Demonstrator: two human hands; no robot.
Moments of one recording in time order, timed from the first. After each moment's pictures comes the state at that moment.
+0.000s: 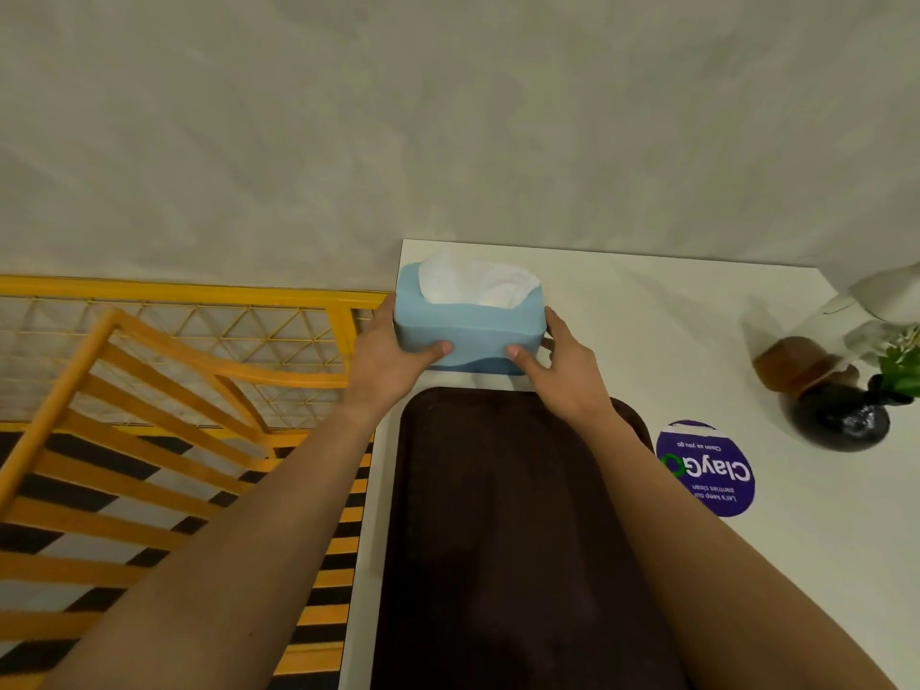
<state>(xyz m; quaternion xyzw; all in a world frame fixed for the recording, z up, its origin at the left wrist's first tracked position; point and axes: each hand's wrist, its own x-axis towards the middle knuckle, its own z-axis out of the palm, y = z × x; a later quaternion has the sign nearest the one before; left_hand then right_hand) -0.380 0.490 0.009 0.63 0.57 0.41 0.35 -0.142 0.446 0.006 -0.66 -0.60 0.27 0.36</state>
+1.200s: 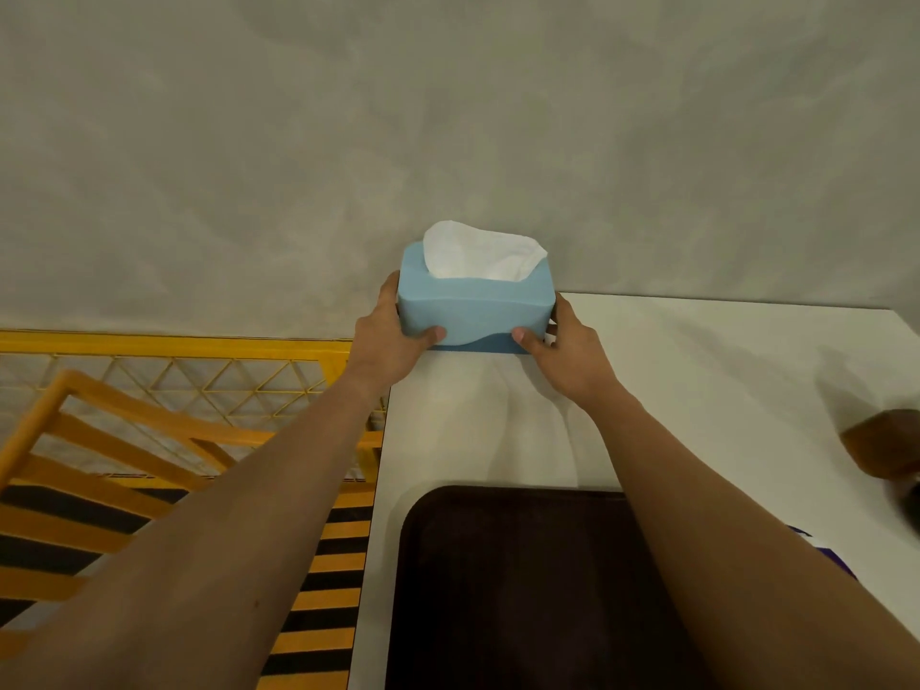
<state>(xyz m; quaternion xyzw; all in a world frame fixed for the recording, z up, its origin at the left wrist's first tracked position) -0.375 0.636 -0.006 0.65 0.57 0.37 0.35 -0.125 0.601 -0.017 -0.66 -0.59 0.29 0.36</state>
